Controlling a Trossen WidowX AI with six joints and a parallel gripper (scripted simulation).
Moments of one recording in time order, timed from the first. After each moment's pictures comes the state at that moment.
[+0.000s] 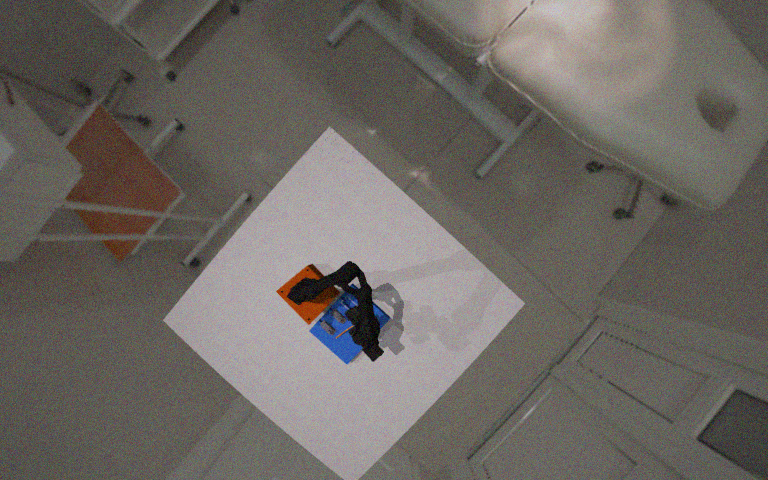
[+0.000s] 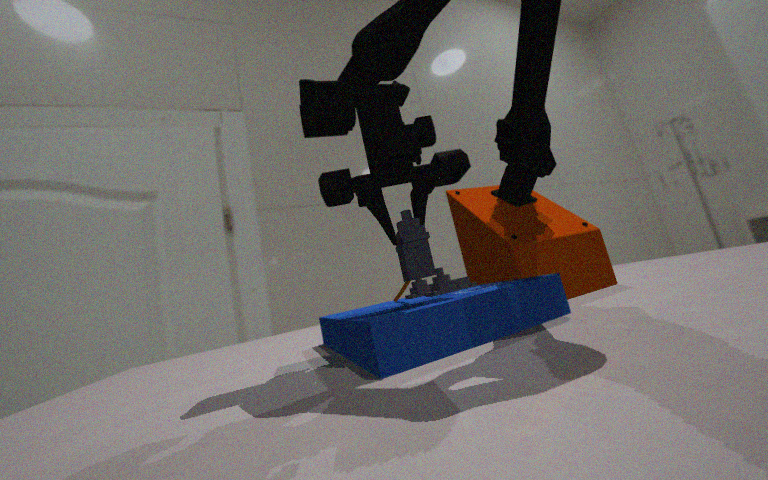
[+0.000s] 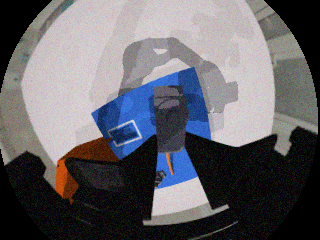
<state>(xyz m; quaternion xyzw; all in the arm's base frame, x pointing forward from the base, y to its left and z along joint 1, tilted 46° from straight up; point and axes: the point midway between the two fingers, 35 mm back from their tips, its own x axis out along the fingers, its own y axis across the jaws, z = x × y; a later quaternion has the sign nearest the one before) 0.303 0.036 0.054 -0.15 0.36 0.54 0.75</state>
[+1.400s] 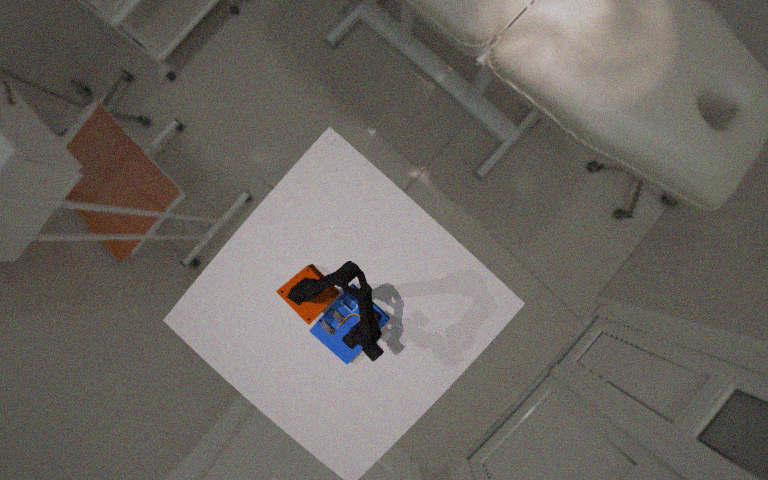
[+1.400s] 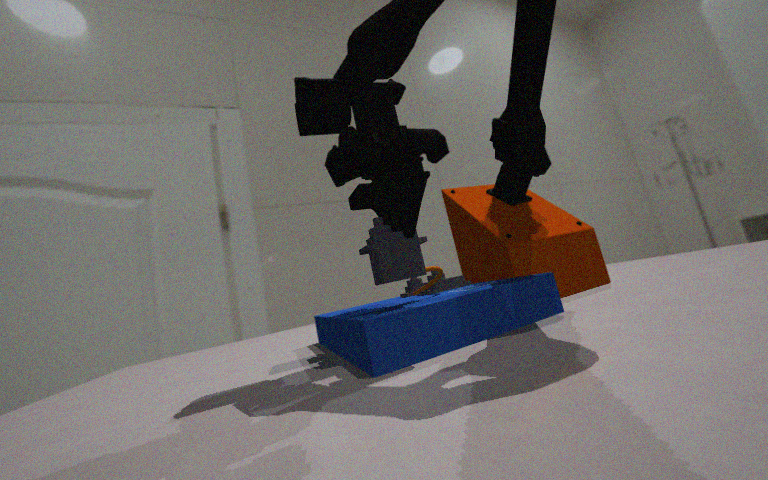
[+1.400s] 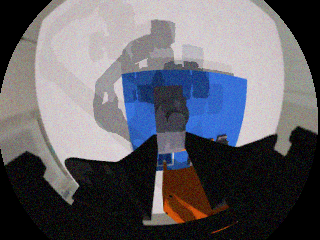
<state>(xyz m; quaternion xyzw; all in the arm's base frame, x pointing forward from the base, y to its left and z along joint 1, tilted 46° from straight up) 0.302 0.037 0.054 0.31 0.61 0.23 0.69</state>
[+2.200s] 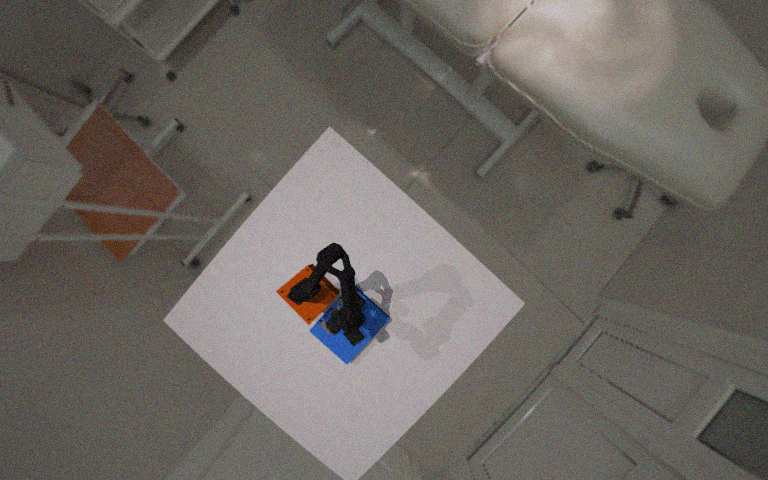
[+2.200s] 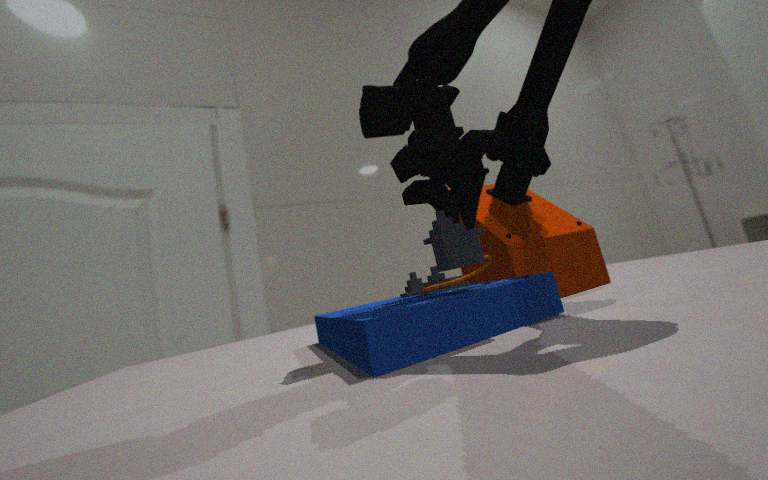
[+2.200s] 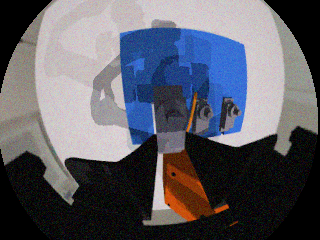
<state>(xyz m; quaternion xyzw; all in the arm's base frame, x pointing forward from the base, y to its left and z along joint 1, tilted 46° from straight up) 0.212 0.052 0.048 0.32 0.61 0.23 0.69</state>
